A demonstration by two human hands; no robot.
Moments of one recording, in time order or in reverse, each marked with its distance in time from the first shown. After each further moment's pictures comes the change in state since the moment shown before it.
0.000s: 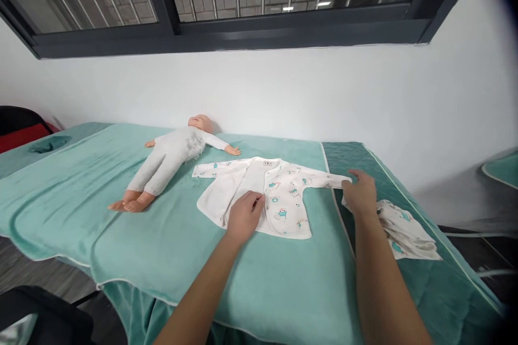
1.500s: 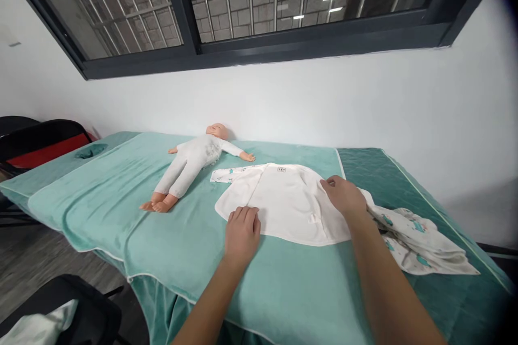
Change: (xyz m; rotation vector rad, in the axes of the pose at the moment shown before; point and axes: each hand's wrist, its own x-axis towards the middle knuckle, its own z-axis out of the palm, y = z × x) left_hand -0.048 -0.025 -0.026 0.533 0.225 0.187; right_hand -0.025 -0.068 0.015 -0.217 -0.417 -0.065
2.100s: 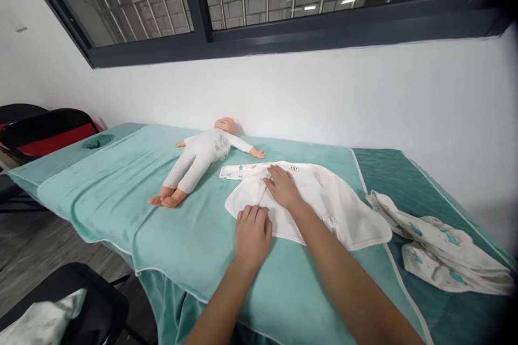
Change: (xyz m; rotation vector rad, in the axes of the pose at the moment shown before) left_hand -0.003 -0.003 -0.003 -0.009 -0.005 -0.063; right_hand -0.022 -0.150 0.111 0.105 -0.054 -0.684
